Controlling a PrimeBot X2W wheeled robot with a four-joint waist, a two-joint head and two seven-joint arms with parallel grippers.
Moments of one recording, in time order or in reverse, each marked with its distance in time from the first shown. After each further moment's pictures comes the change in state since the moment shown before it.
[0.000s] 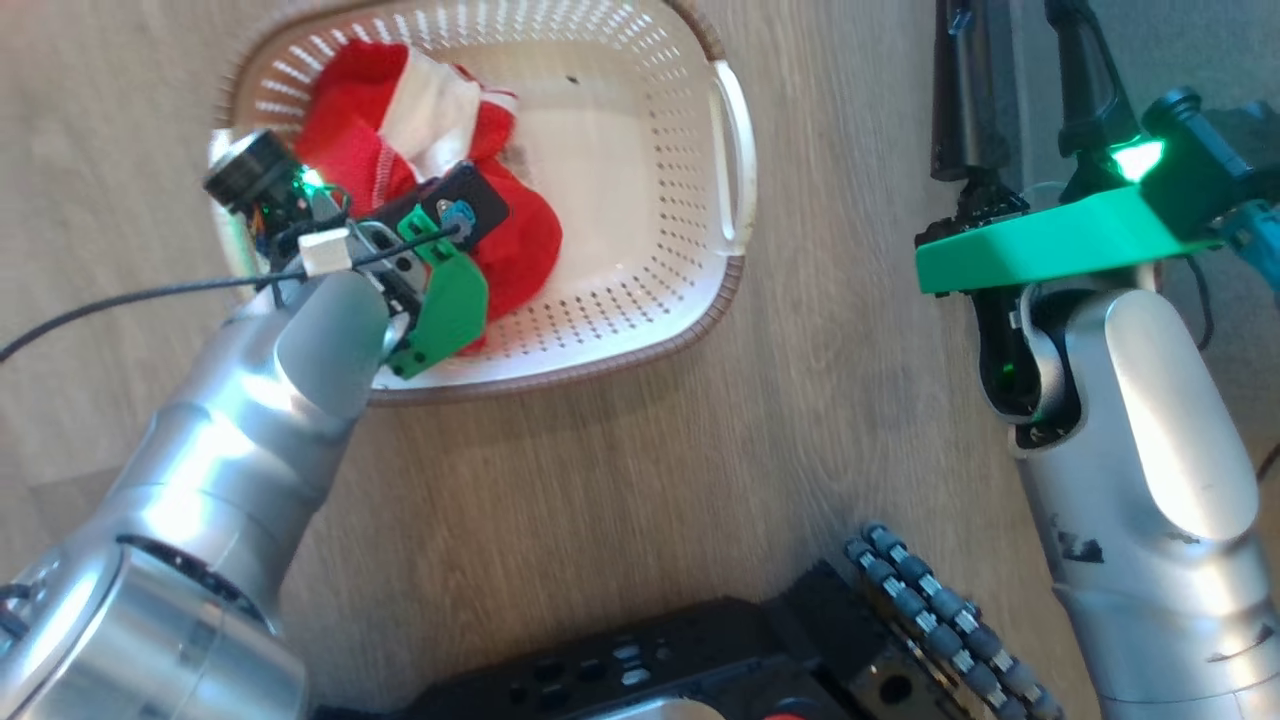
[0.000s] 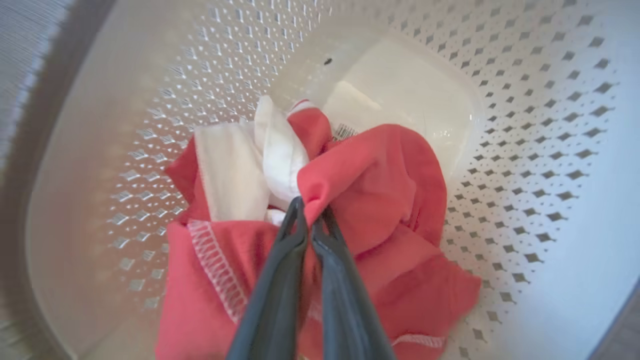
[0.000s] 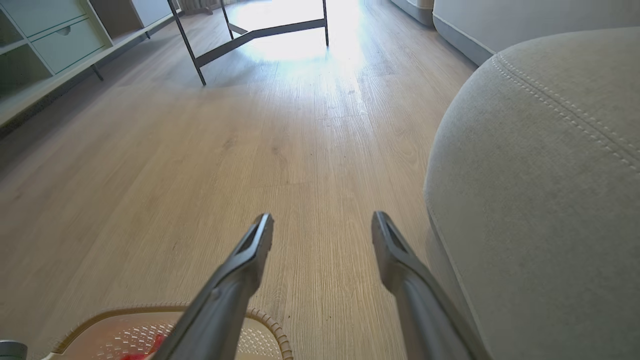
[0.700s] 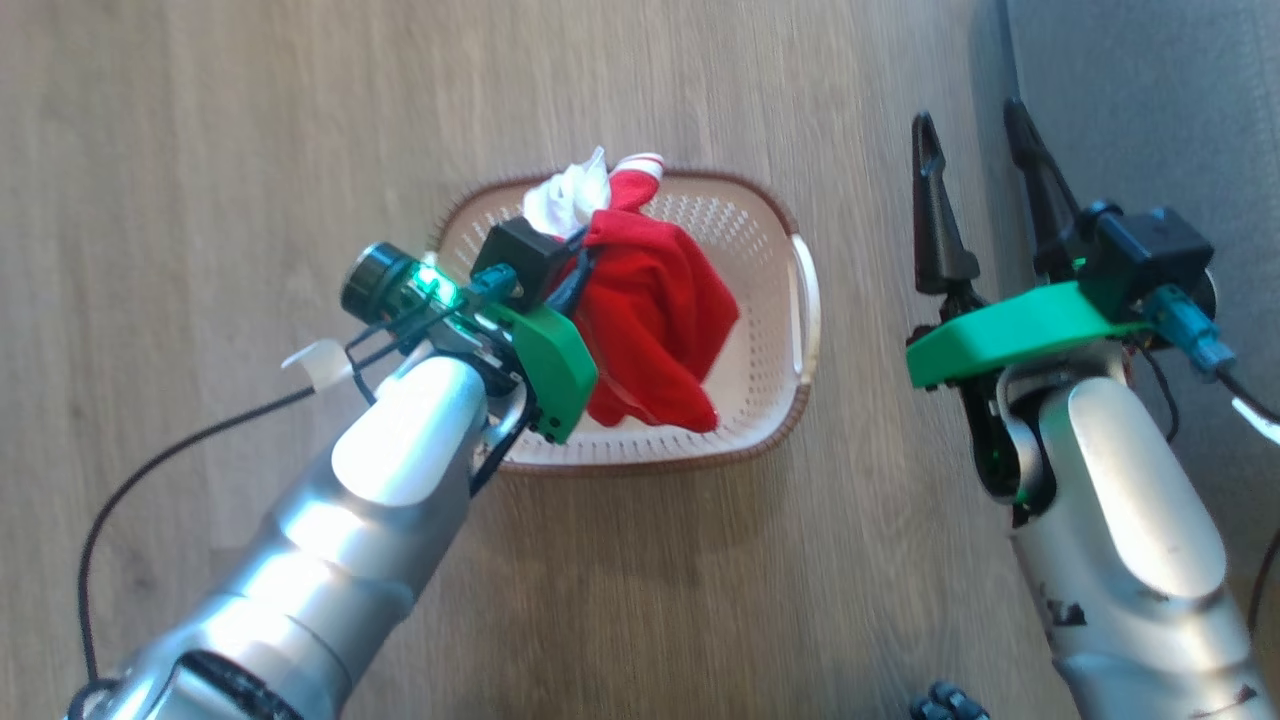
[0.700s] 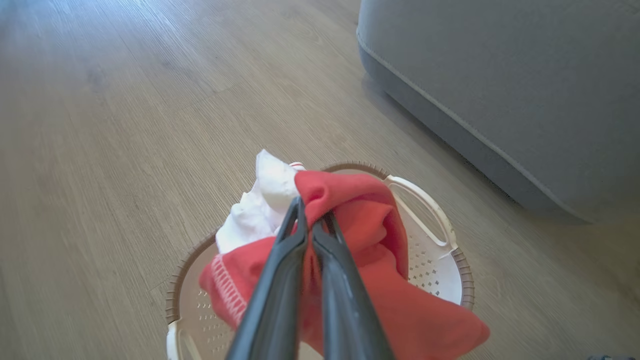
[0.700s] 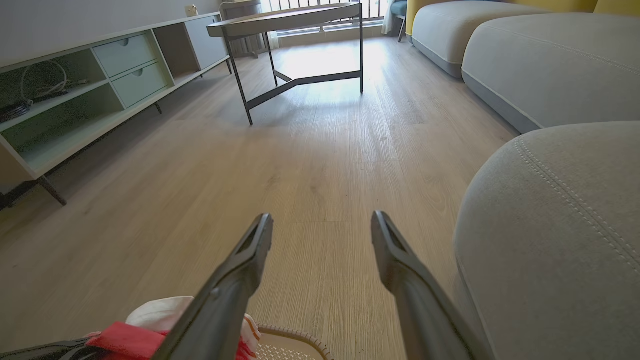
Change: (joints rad) left arm 0.243 -0.019 0.041 -0.385 -0.421 0.020 -0.095; right arm 0.116 -0.011 -0.006 0.116 -0.063 0.000 0.000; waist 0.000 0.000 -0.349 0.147
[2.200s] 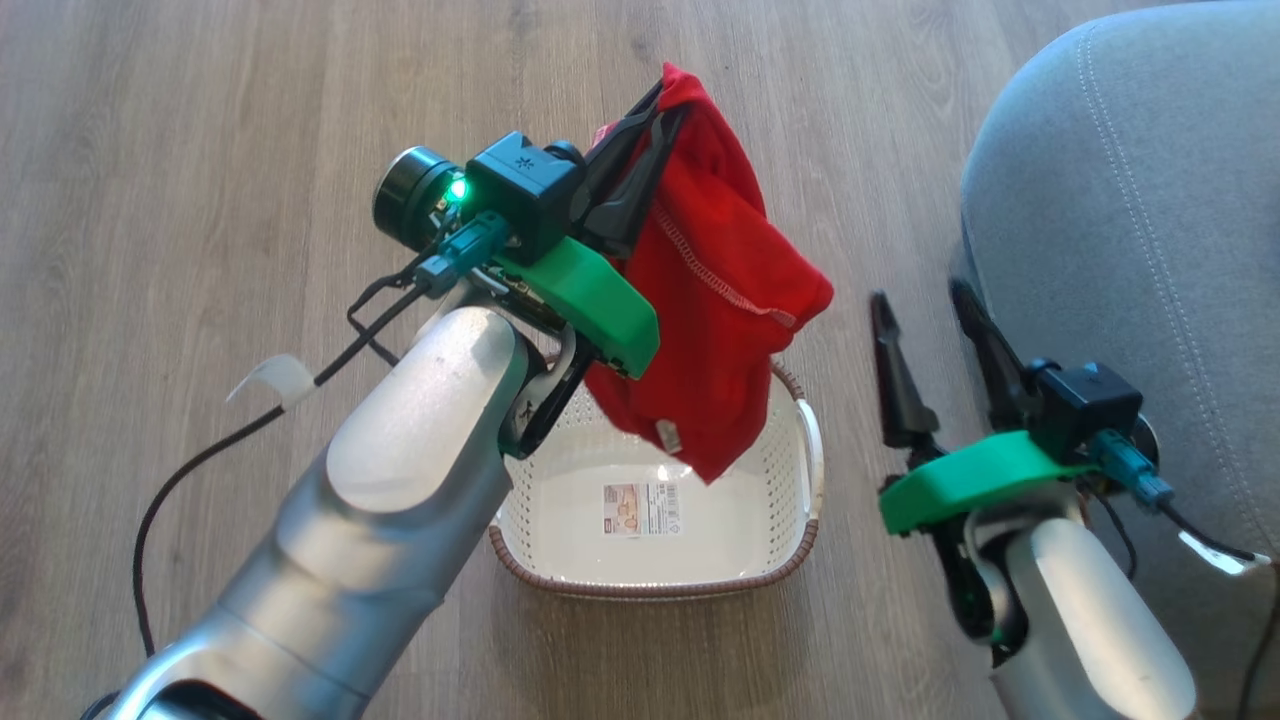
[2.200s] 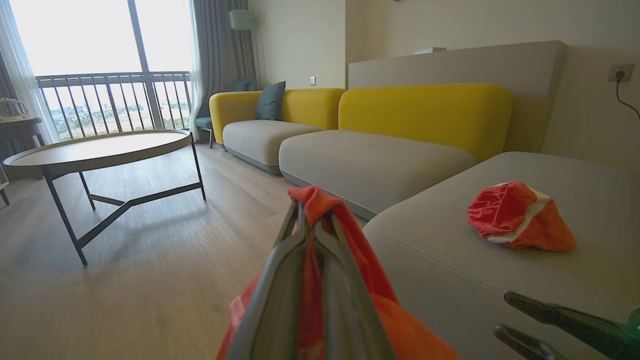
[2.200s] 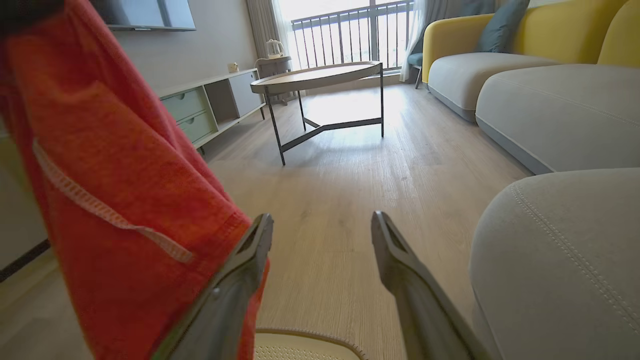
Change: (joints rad) left arm 0.072 -0.001 0.158 -0.480 -0.012 0.052 -0.003; right arm 0.232 -0.001 0.043 -0.025 0.027 0.000 0.000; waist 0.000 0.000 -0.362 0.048
